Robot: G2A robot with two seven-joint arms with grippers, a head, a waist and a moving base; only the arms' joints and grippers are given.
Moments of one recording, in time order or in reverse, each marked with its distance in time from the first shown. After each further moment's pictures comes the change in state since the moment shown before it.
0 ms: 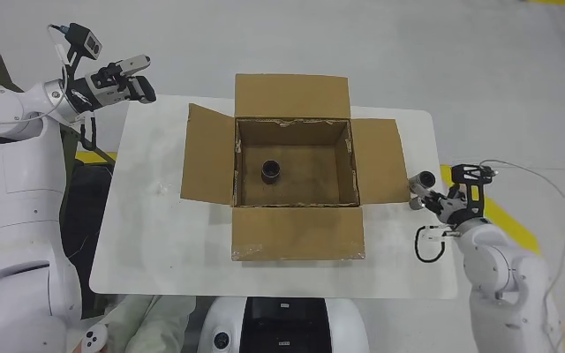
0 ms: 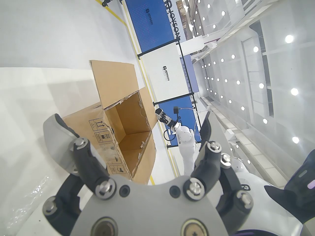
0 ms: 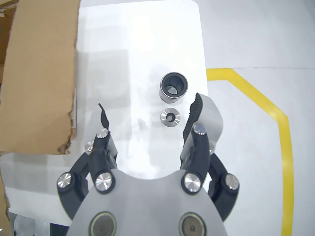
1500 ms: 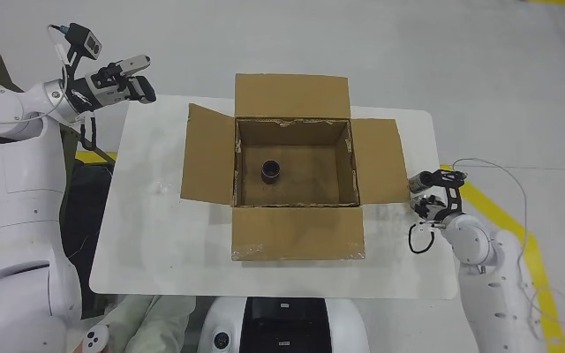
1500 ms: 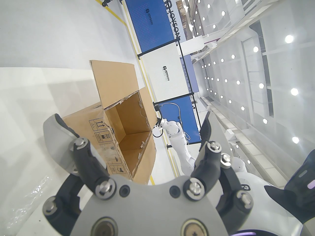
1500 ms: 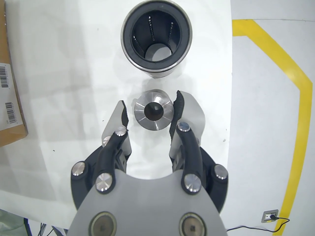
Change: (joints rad) left arm 0.000 0.000 0.000 0.000 0.000 0.000 0.000; right arm 0.189 0.029 -0.078 0.391 0.041 -0.052 0.072
